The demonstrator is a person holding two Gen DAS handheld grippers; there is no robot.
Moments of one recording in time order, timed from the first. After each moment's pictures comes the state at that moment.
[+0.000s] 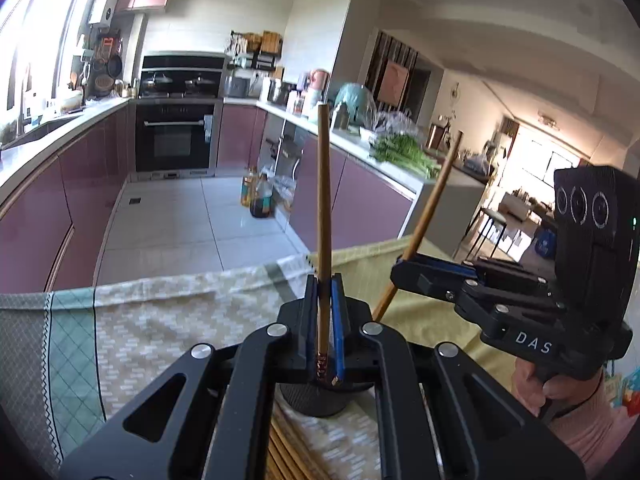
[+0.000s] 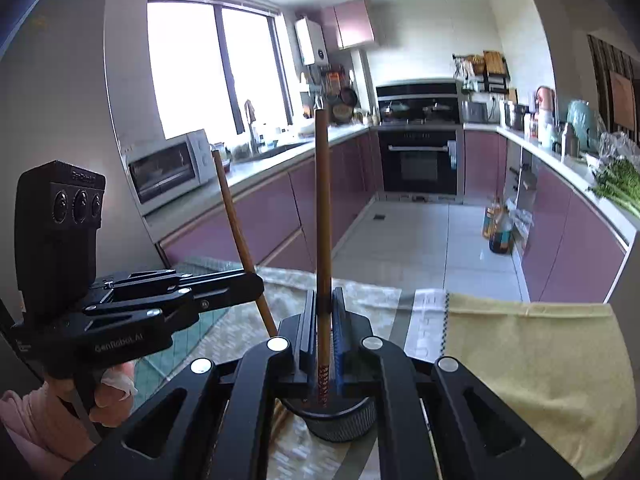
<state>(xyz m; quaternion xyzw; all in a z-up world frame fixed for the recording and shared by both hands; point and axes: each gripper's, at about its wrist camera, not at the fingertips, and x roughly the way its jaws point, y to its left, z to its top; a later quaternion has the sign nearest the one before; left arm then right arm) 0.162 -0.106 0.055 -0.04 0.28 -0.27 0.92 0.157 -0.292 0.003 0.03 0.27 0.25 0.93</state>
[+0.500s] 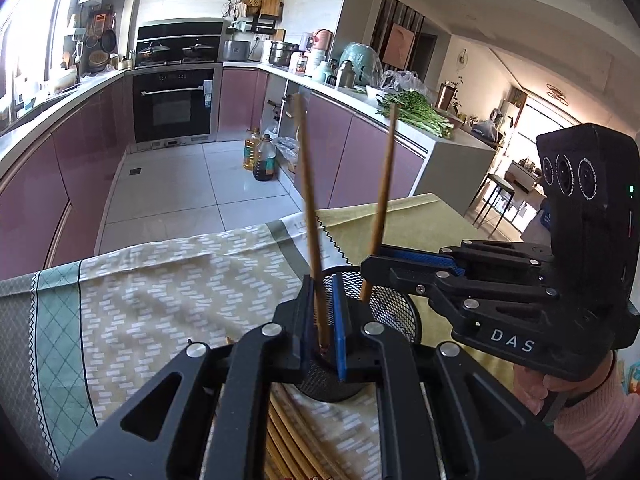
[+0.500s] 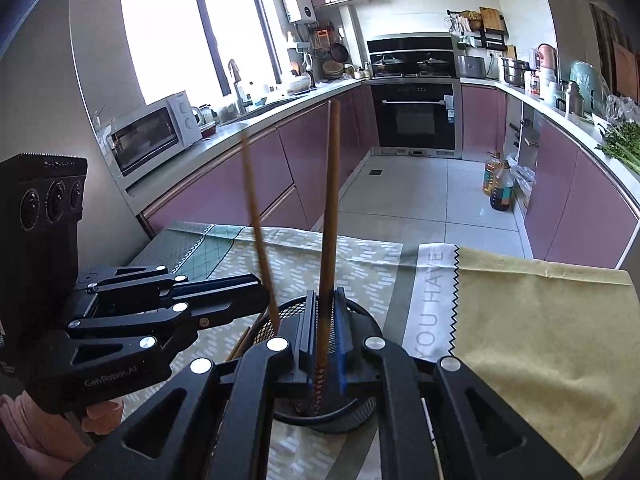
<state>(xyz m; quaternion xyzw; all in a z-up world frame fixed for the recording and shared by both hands) 0.196 -0.113 -0.002 -0.01 0.34 -0.26 0.90 0.187 -0.277 -0.021 0.04 0.34 0.24 0.91</state>
